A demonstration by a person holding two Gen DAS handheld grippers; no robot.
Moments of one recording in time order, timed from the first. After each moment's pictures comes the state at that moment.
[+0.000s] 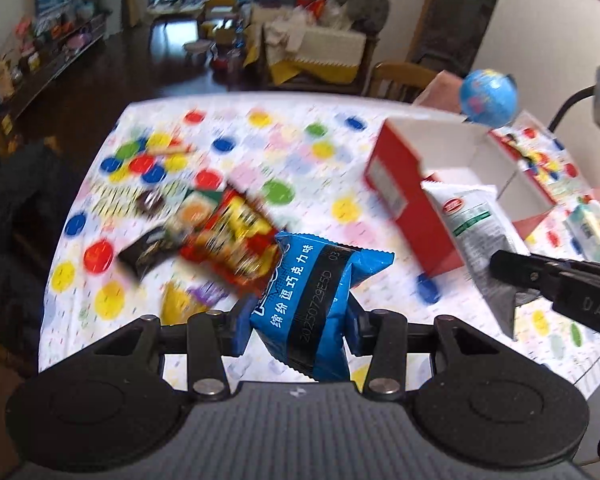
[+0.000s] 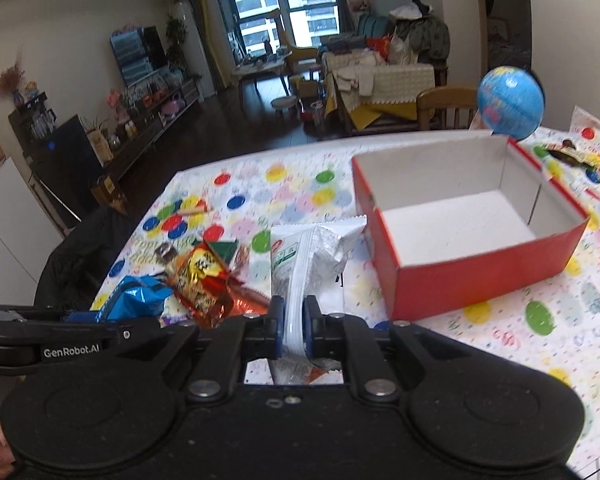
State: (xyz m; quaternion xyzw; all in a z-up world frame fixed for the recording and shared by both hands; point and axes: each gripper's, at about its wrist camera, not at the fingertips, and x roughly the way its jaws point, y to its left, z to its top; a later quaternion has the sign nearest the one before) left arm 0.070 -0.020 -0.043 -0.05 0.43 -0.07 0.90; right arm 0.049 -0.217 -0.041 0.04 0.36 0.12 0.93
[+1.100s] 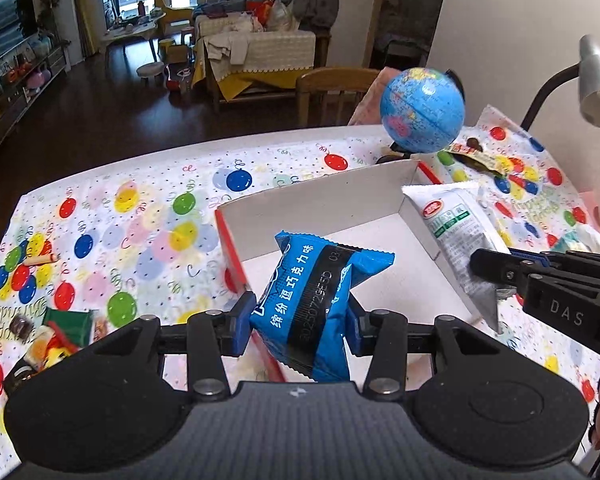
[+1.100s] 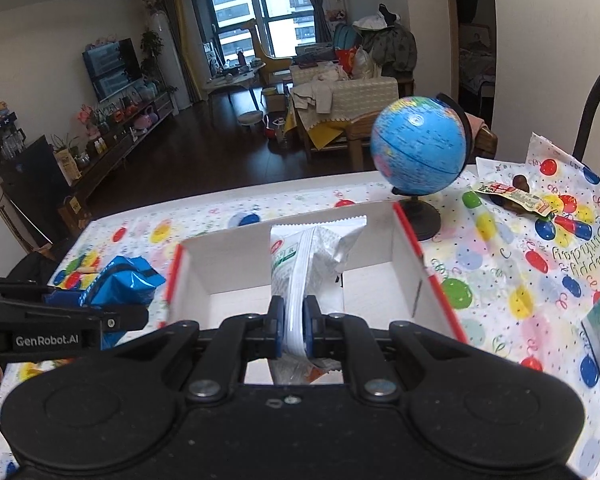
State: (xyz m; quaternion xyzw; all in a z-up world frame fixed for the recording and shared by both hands) left arm 0.224 -0.229 -0.024 0.00 0.44 -0.09 0.89; right arm 0.190 -0.400 -0.030 0.03 0.35 0.09 0.93
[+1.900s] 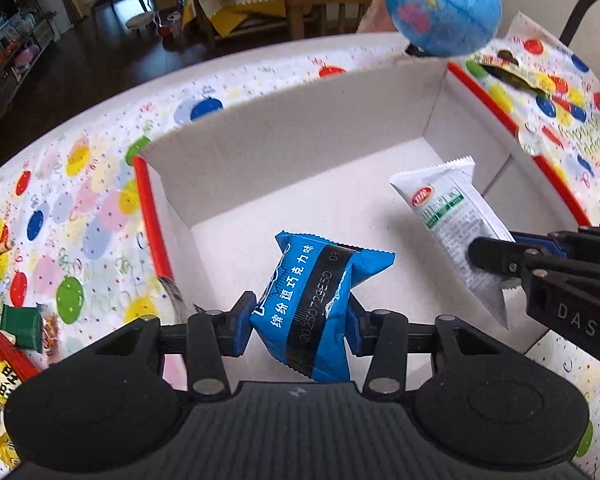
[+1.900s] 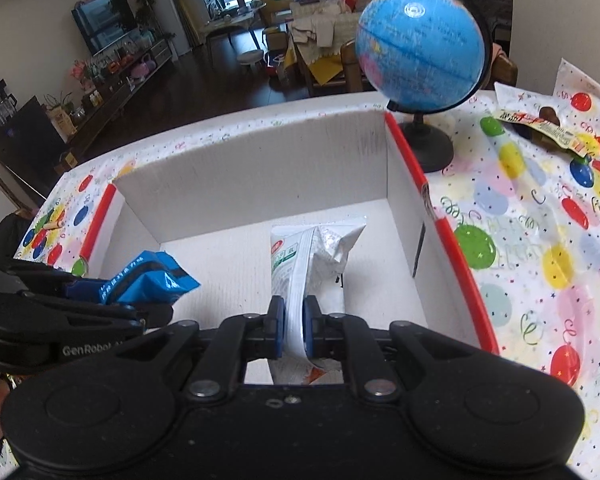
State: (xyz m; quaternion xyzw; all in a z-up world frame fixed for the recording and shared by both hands) left arm 0.285 -0.283 -0.114 0.06 0.53 -0.07 0.84; right arm 0.247 -0.428 -0.104 0.04 0.44 0.11 0.89
